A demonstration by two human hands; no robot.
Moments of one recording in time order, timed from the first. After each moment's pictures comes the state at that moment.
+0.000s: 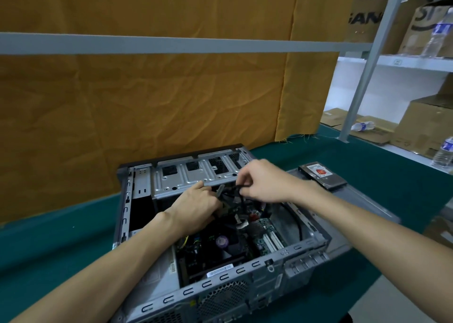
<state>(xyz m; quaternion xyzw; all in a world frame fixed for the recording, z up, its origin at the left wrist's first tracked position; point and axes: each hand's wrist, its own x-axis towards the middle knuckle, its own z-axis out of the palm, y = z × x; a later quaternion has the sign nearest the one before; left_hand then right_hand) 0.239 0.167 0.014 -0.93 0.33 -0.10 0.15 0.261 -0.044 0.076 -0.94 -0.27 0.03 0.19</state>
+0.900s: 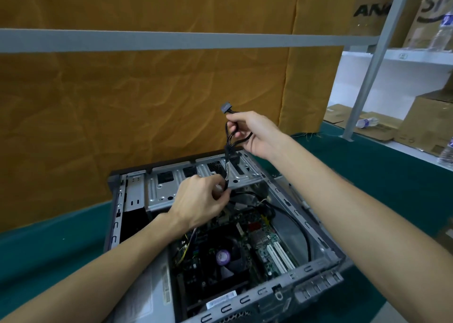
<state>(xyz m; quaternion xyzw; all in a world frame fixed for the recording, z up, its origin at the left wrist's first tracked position) 0.270 0.157 0.020 -0.92 0.22 -0.26 -0.20 0.341 -0.001 0.140 -0.58 0.01 0.10 0.81</state>
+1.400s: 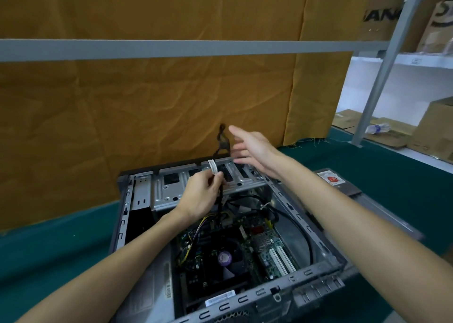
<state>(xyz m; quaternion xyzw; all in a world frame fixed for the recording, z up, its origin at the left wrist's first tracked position) 0.281 0.153 0.022 -0.88 0.07 -0.14 -0.44 0.329 -0.007 0.111 -0.77 -0.09 0.11 0.63</state>
